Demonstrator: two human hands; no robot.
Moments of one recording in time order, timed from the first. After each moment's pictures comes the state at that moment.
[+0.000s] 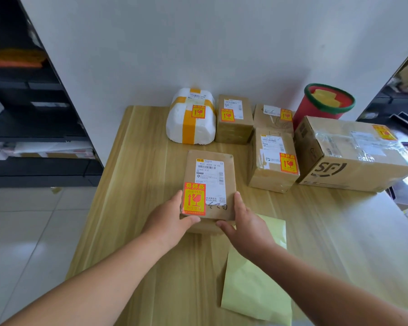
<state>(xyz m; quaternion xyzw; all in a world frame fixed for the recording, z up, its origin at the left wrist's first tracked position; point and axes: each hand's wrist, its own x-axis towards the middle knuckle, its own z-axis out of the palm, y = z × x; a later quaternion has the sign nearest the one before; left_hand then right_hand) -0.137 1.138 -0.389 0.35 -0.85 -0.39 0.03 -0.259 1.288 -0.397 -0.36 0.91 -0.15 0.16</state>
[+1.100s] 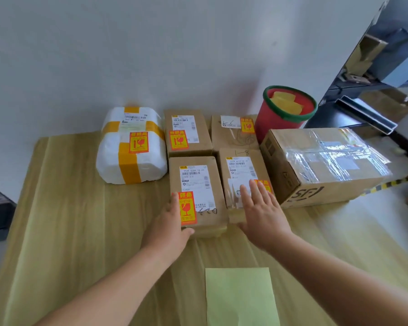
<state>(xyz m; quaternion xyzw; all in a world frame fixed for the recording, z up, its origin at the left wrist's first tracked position) -0.335 1.089 -0.424 0.27 -0.91 -0.30 -0.05 -0.459 1.273 -0.411 -0.31 0.94 0.07 0.10</state>
